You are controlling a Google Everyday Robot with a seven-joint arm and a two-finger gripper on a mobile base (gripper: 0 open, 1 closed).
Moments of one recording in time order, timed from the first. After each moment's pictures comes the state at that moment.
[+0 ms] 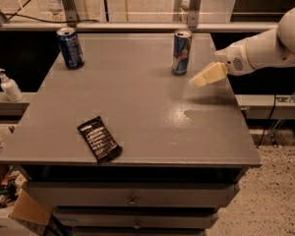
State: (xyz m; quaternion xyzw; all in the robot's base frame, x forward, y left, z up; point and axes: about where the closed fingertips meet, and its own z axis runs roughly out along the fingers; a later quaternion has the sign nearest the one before) arm 0.673 -0.182 0.850 -0.41 0.80 0.19 0.39
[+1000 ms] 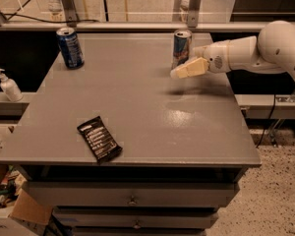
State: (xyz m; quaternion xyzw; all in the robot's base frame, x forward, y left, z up) arm 0.712 -0.126 0.851 -0.39 0.74 0.30 0.46
